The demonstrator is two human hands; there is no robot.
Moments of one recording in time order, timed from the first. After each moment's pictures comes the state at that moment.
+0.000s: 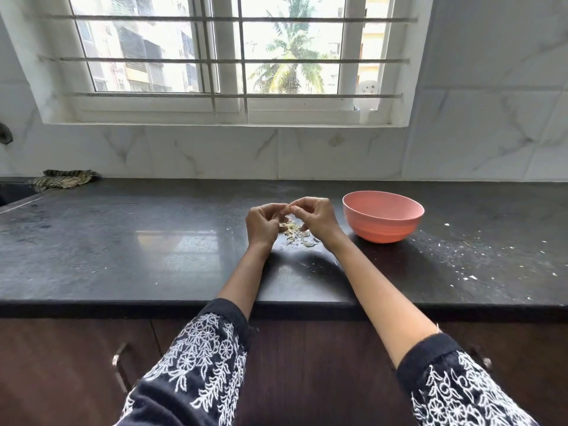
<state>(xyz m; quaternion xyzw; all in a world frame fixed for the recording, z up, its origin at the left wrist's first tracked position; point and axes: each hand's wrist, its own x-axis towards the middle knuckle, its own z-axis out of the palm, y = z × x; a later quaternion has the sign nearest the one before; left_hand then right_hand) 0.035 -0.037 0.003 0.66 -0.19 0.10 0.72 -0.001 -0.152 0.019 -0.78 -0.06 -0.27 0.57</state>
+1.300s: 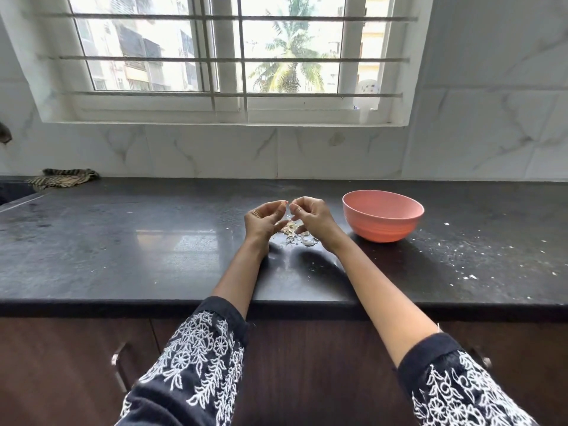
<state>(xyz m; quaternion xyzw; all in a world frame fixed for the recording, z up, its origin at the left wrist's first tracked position) 0.030 -0.033 0.009 0.54 -0.13 -0.03 0.83 -0.004 -0.146 0.022 -0.77 -0.05 -0.21 0.60</state>
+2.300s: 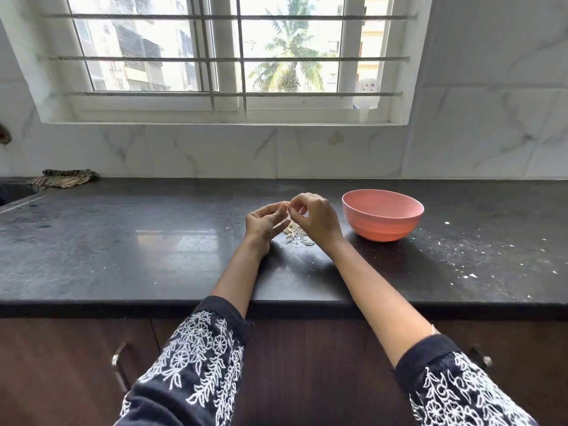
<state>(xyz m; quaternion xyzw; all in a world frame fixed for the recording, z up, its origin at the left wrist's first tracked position) 0.032 -0.032 0.009 0.52 -0.11 -0.08 0.84 -0.001 -0.152 0.014 -0.88 -0.05 -0.37 0.29</state>
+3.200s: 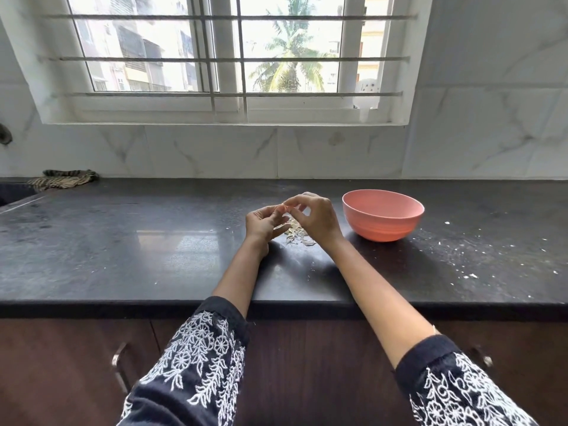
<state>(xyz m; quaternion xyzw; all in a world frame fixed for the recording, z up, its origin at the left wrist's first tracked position) 0.033 -0.033 0.009 0.56 -0.11 -0.05 0.82 -0.003 -0.151 0.018 -0.86 -0.08 -0.37 0.34</state>
